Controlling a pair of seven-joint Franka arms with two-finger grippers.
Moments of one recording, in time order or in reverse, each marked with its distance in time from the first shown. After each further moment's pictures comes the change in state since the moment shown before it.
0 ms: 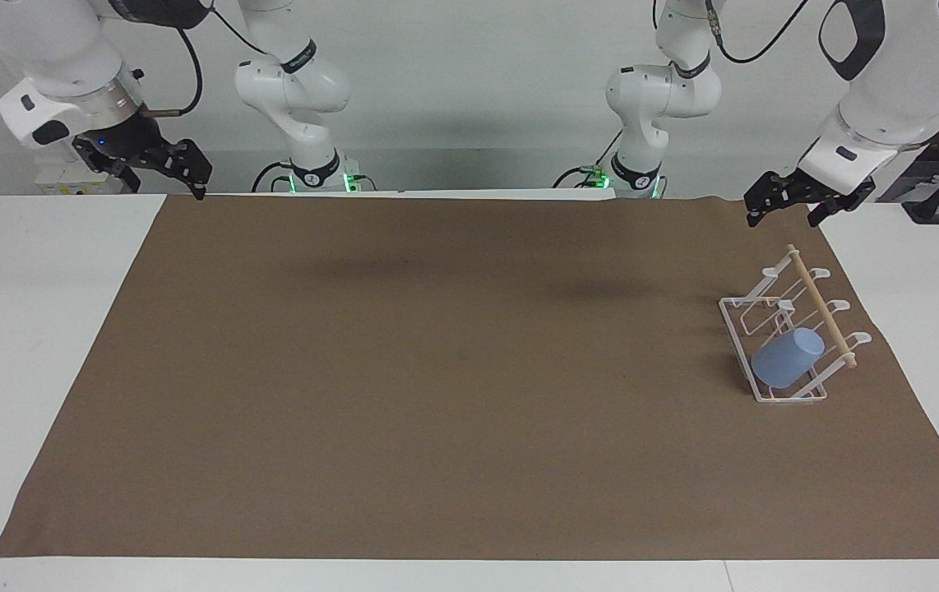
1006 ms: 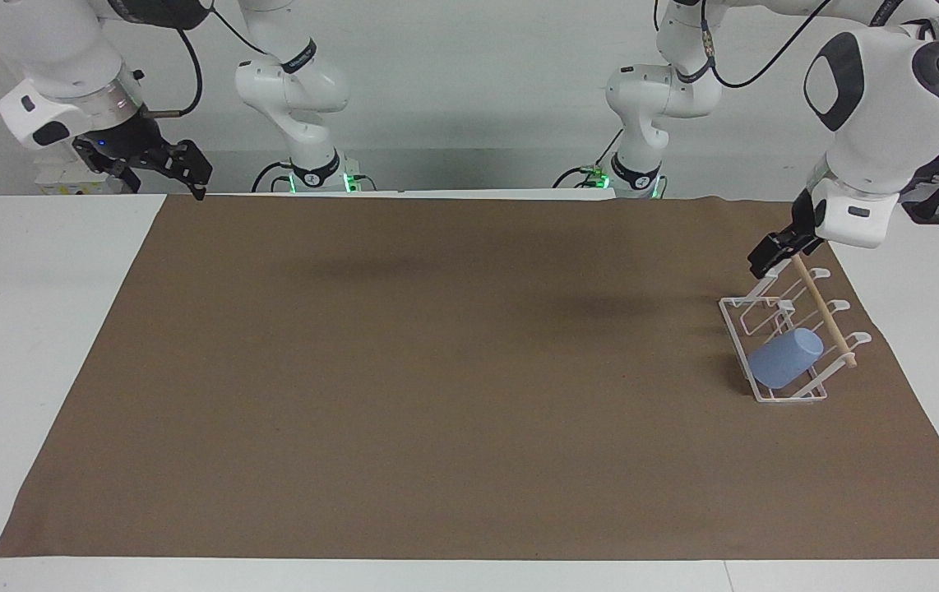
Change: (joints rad) left arm -0.016 0.135 -0.003 0.115 0.028 0.055 -0.320; right arm -0.001 0.001 0.000 0.000 0.000 0.000 0.000
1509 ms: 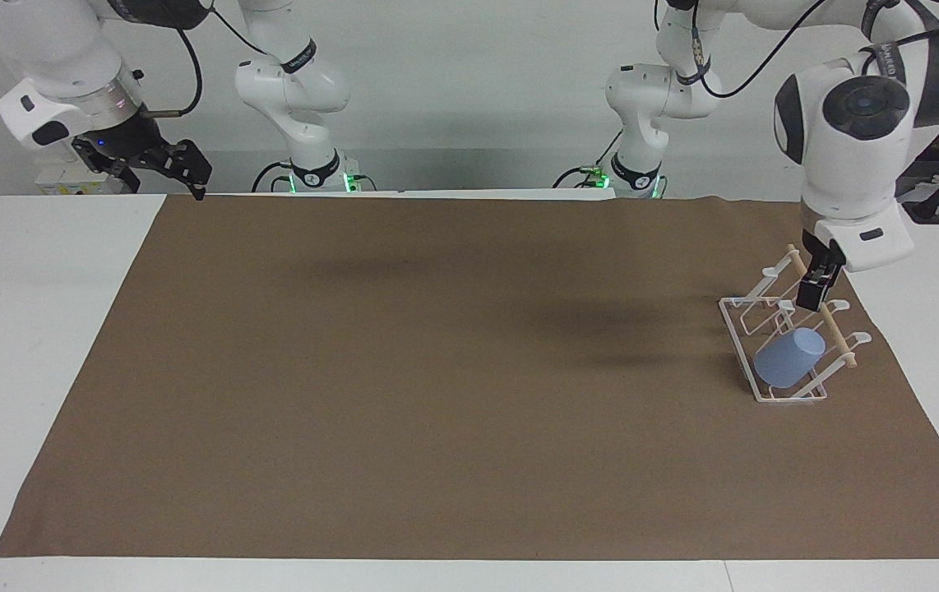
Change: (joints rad) left arm -0.022 0.046 0.003 -0.012 0.257 0.107 -0.527; right arm 0.000 0.000 0.000 0.001 -0.001 0.000 0.000
